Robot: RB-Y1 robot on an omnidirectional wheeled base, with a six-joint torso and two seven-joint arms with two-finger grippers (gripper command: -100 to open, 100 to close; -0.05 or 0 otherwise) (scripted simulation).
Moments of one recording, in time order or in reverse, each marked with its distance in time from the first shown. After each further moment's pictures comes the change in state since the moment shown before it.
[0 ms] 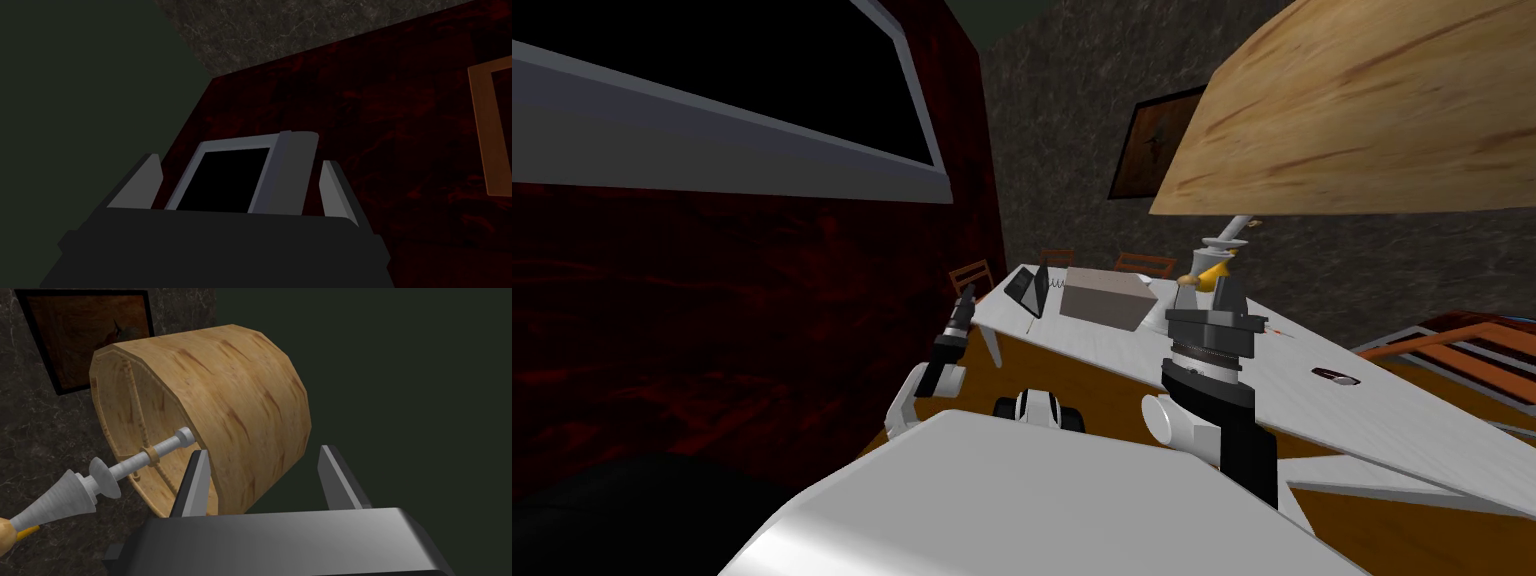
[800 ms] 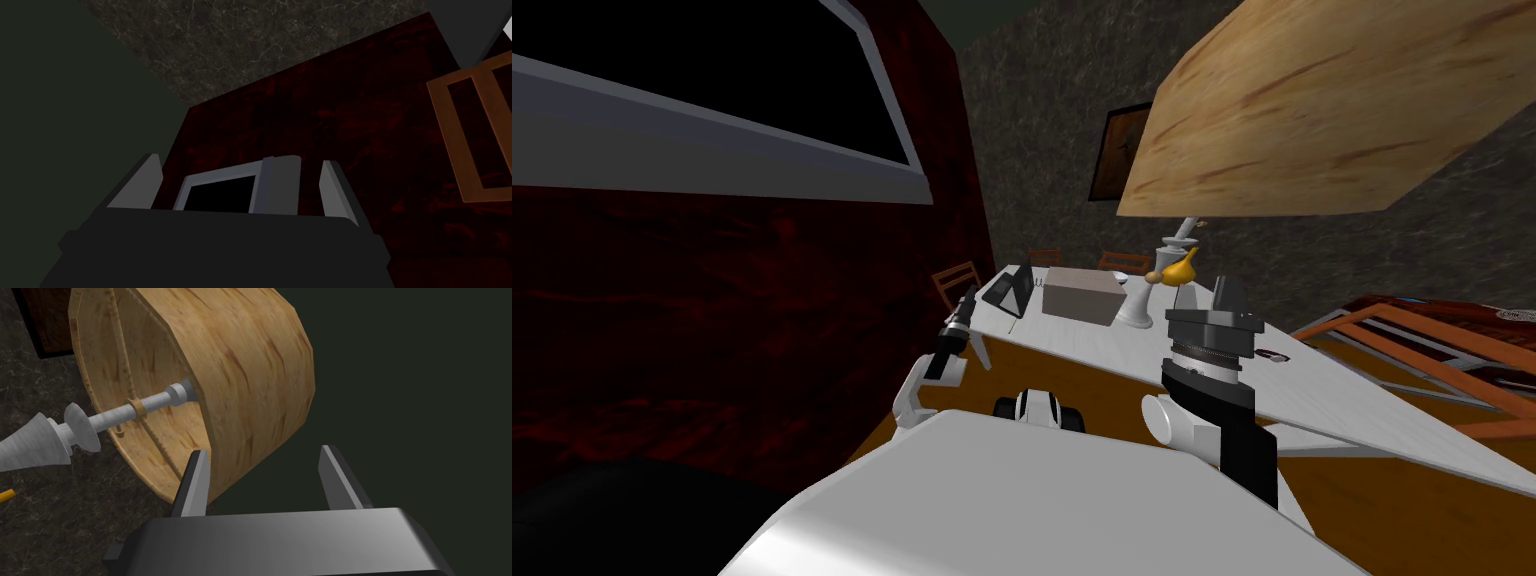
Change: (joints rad) left arm -0.077 -0.003 0.035 0.049 -0.075 0.175 -0.025; right arm 0.000 0.000 0.000 0.000 0.000 0.000 0.000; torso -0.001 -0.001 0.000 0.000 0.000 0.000
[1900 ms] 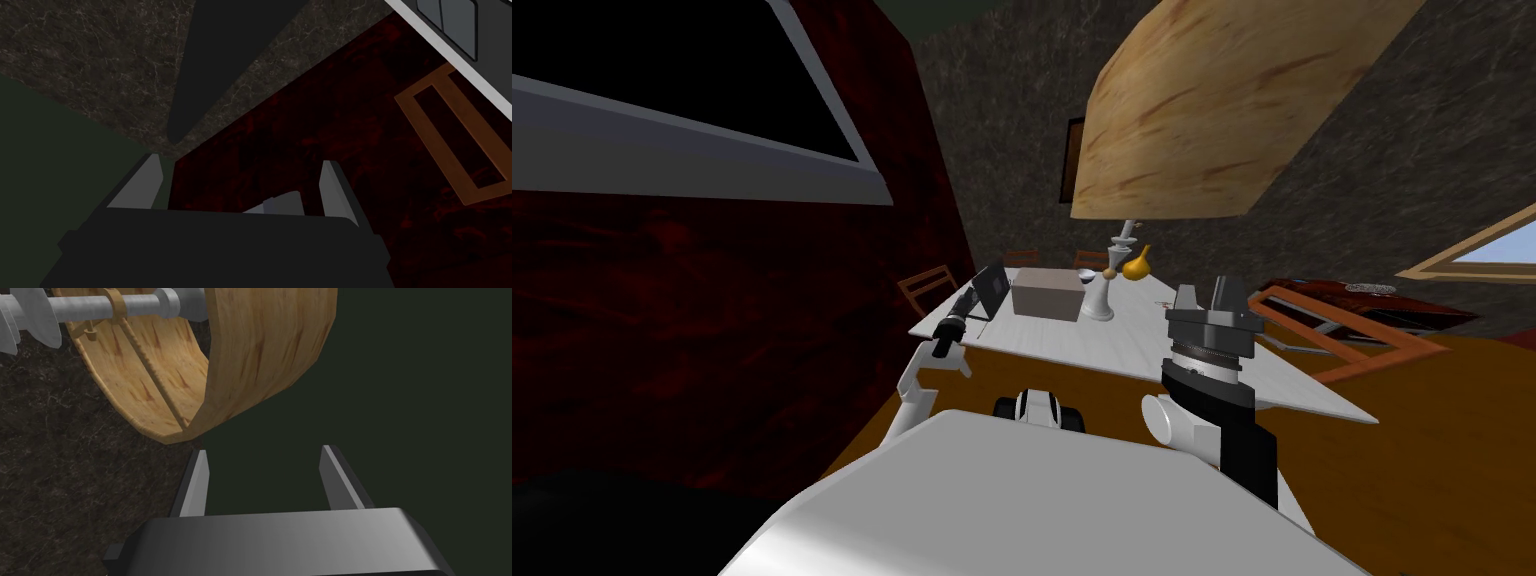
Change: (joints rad) left arm -0.130 0.067 0.061 0.096 -0.122 0.279 -0.039; right arm 0.000 0.000 0.000 0.000 0.000 0.000 0.000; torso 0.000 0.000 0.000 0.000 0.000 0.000
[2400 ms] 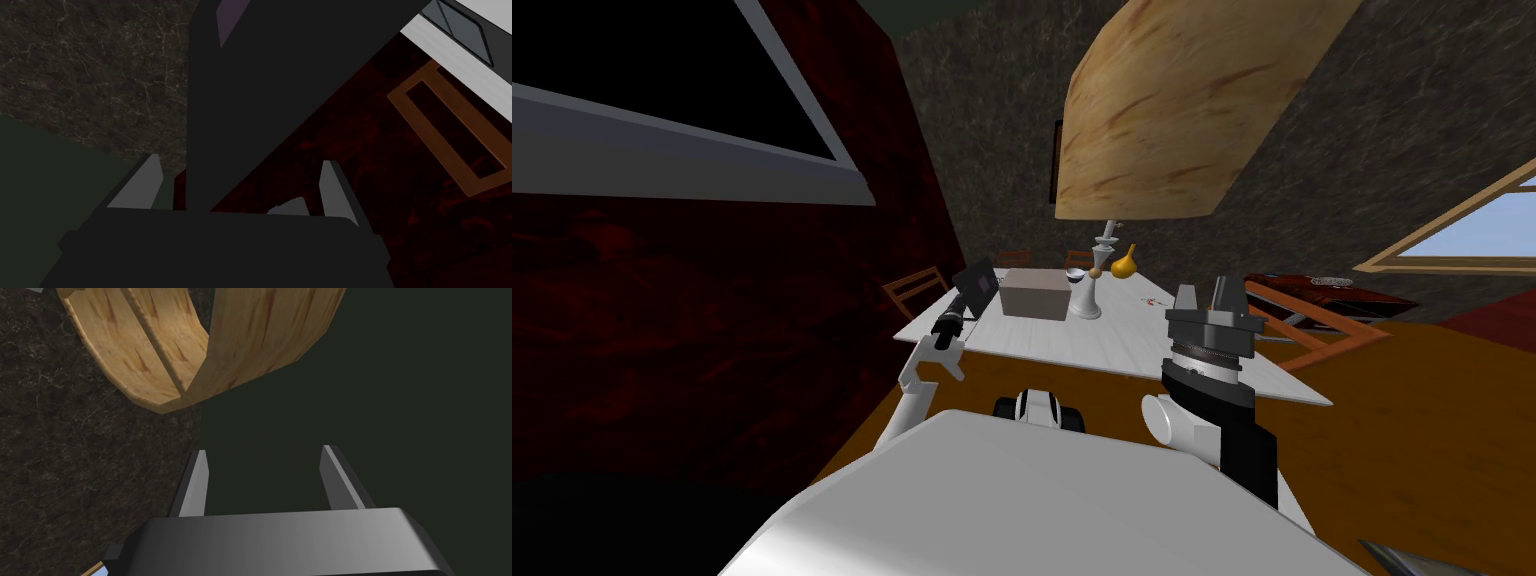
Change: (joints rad) left arm -0.052 0.029 0.022 0.036 -0.047 0.113 -0.016; right arm 0.000 0.000 0.000 0.000 0.000 0.000 0.000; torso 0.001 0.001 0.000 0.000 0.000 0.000
